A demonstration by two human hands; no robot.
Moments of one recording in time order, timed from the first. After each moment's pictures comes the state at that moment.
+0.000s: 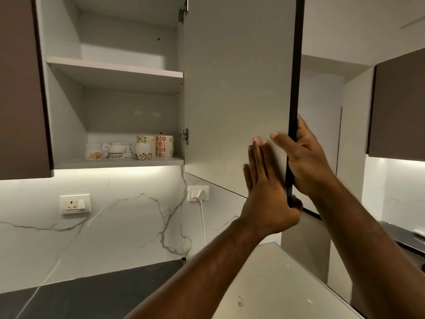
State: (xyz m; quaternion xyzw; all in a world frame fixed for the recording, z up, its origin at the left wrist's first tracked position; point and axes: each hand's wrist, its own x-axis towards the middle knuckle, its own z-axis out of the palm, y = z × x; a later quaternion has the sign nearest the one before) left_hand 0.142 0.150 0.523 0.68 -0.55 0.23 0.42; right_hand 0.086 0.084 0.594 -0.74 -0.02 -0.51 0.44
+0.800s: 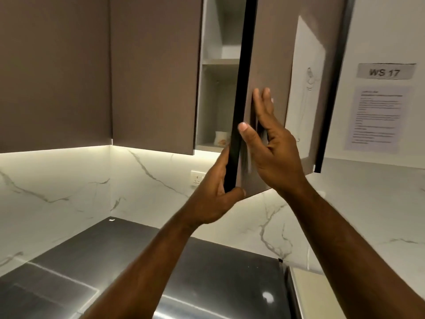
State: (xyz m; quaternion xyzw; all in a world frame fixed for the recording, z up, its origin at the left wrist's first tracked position) left_hand 0.251 0.428 0.511 0.70 -0.41 0.19 0.55; right_hand 0.242 0.295 0.579 -0.75 -0.29 -0.47 0.35
